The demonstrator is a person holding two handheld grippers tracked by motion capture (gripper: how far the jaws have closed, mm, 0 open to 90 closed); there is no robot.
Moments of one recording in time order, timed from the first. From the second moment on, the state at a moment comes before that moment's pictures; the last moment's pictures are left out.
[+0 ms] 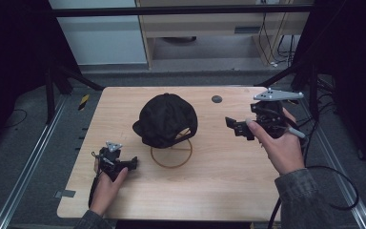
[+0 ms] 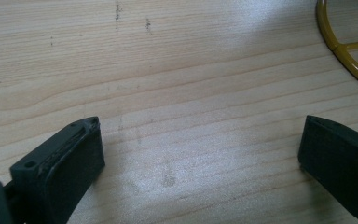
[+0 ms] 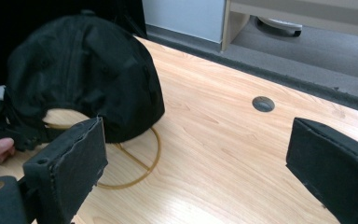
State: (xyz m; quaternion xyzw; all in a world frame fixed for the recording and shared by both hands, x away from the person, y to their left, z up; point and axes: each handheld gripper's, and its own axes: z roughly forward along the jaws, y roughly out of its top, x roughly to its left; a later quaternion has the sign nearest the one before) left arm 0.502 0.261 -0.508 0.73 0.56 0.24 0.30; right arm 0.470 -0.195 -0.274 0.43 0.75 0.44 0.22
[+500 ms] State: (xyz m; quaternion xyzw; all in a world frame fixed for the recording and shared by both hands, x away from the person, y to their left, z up) left arm 0.502 0.261 -0.508 0.73 0.56 0.24 0.30; right arm 0.463 -0.206 -0.319 0.46 0.75 0.42 0.22
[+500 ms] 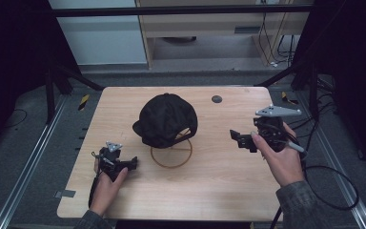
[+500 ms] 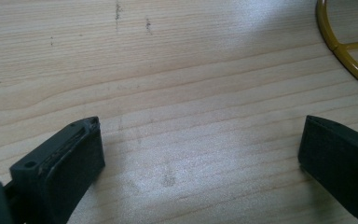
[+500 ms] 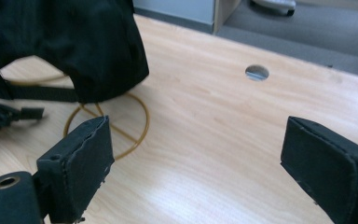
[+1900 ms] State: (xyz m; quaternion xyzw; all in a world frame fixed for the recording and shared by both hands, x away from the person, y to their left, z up) left arm 0.502 0.261 -0.508 0.73 0.56 0.24 0.30; right arm 0.465 -0.187 -0.450 0.47 0.79 0.35 0.18
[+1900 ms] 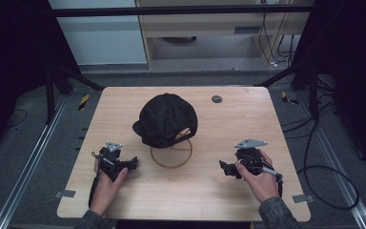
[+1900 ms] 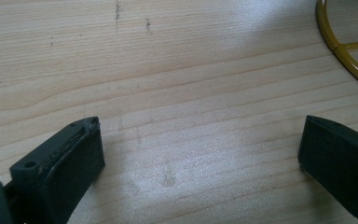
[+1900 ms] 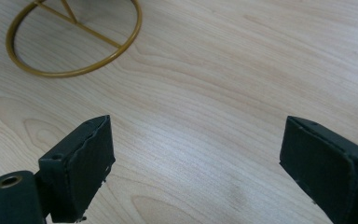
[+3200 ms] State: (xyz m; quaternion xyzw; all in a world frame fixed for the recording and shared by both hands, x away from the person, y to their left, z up) left arm 0.506 0.267 -0.508 0.72 0.58 0.25 0.30; right arm 0.476 -0.143 -0.501 0.47 0.79 0.36 0.17
